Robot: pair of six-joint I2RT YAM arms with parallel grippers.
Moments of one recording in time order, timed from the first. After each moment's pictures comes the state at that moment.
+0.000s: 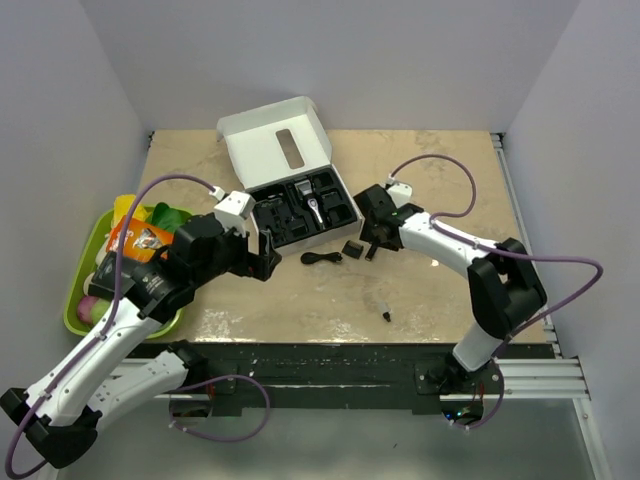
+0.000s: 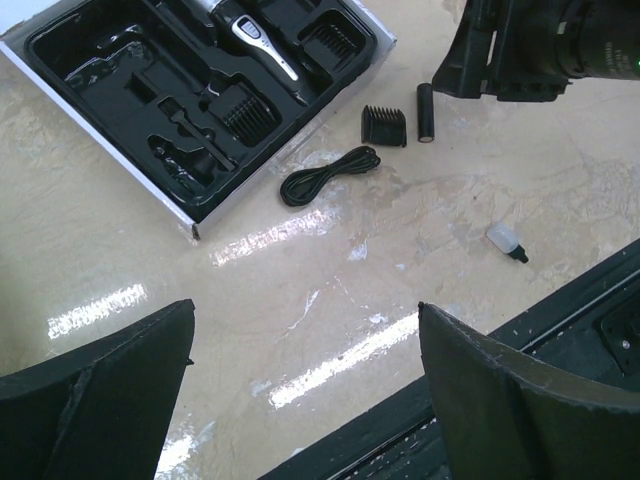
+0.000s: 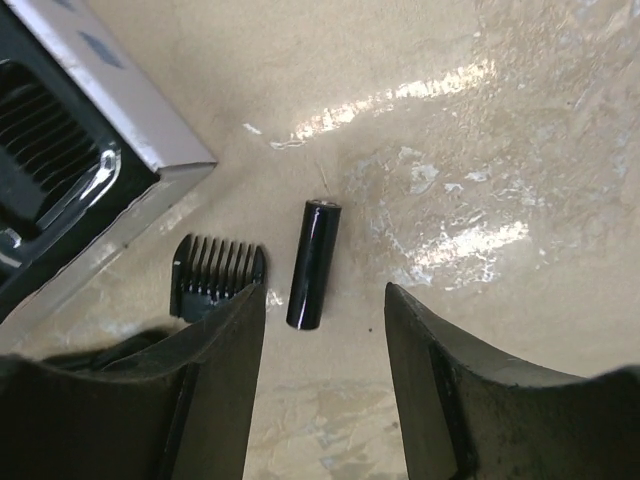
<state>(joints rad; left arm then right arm) -0.65 0.82 0.96 -0.65 -0.05 -0.31 0.59 1.64 1.14 -0.55 0.48 0.80</state>
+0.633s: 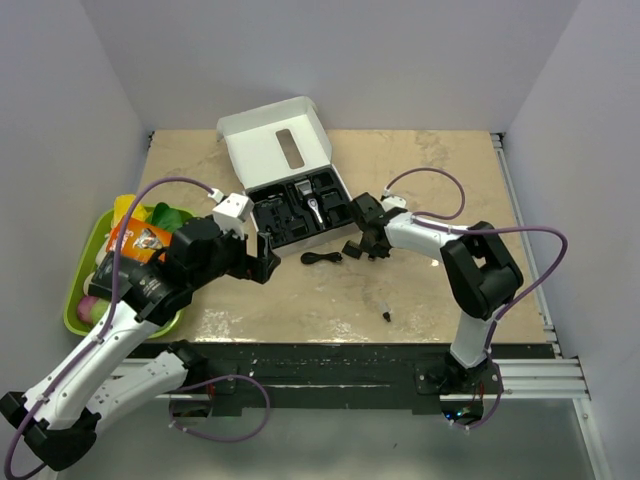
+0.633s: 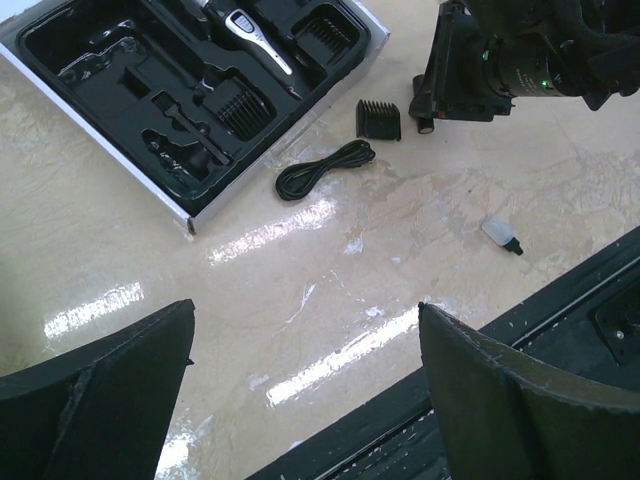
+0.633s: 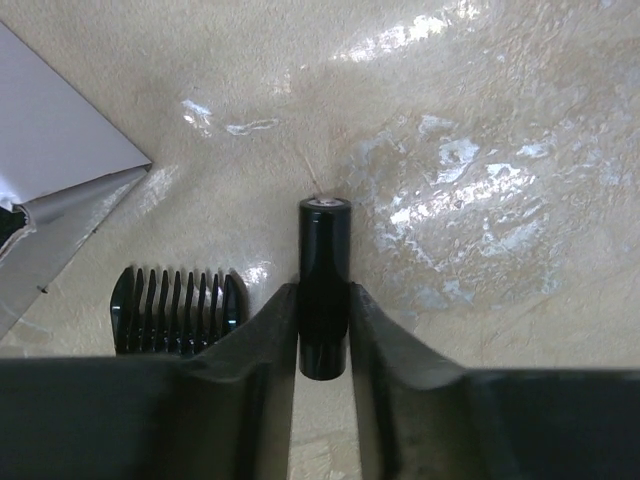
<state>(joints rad) -0.65 0.80 0.95 -0.67 -0.04 -0.31 0.59 1.83 1.14 -0.52 0.45 0.92</state>
